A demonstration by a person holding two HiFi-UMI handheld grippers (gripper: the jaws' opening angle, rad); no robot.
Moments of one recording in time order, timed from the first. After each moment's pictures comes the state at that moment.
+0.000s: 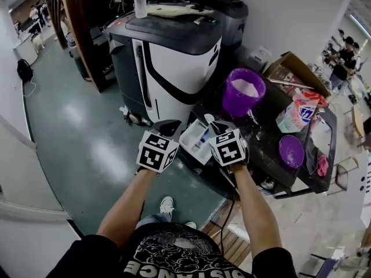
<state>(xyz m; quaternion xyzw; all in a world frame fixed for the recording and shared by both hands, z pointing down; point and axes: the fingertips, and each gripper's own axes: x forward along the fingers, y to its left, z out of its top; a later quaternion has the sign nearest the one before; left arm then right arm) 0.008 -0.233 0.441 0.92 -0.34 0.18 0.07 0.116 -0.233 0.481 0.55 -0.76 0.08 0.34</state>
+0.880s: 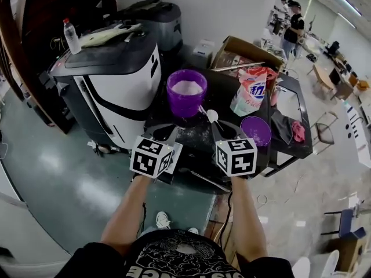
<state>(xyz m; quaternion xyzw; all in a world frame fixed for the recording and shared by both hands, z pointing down) 0.152 -0.197 0.396 0.97 -0.19 0.17 0.03 0.261 -0.139 0.382 0.74 -0.65 0.12 0.13</state>
